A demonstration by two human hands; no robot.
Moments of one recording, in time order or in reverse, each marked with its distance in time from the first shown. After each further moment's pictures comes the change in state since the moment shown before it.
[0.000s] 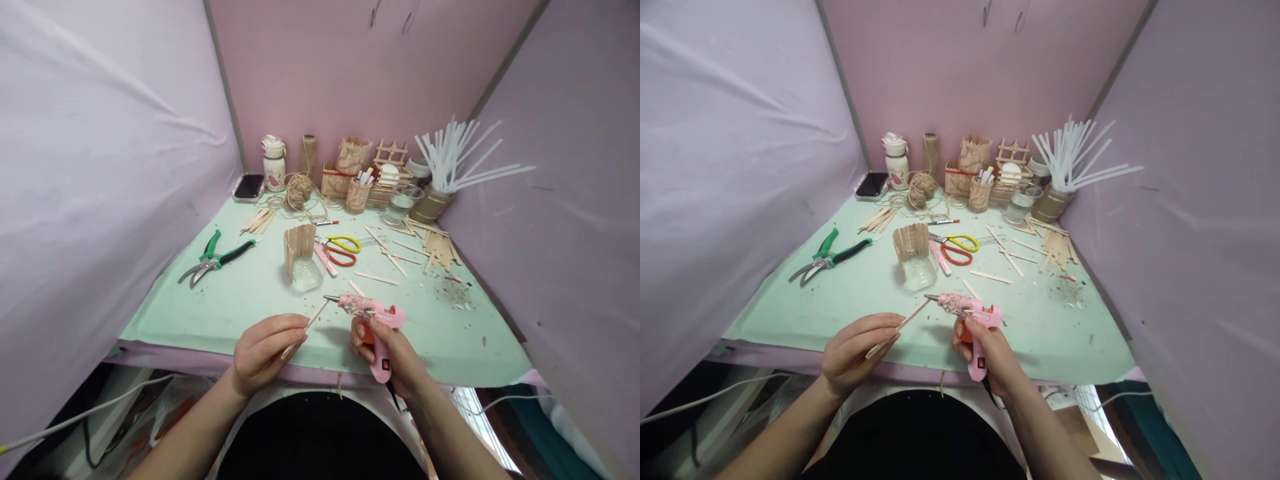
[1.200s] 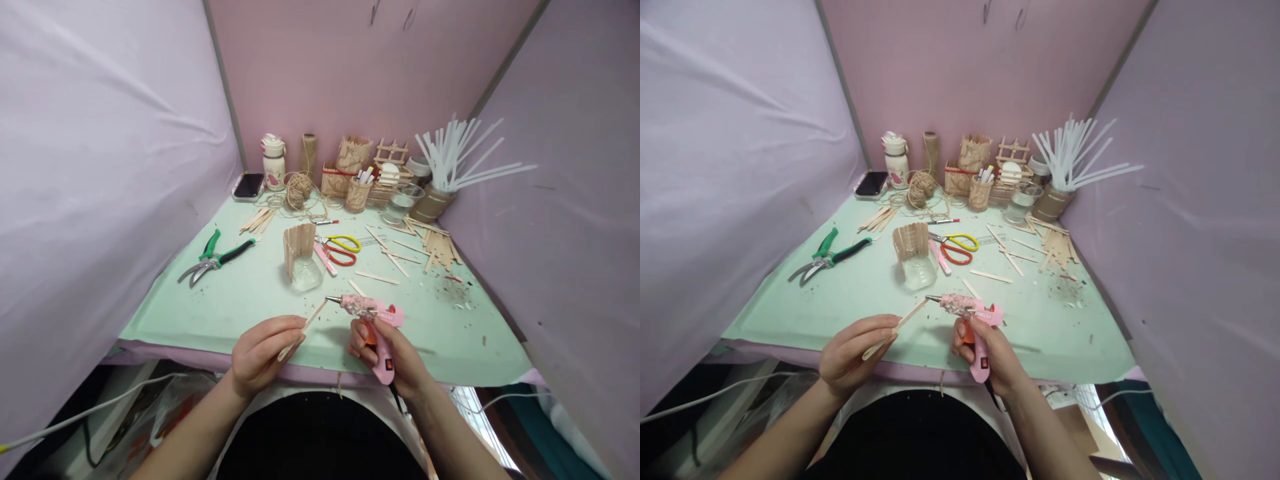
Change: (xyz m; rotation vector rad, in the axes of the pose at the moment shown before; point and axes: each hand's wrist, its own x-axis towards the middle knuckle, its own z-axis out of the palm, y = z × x) left_hand -0.012 -0.001 -0.002 0.053 -0.006 -0.038; right_hand 0.003 0.002 -0.004 0.134 -0.106 0.061
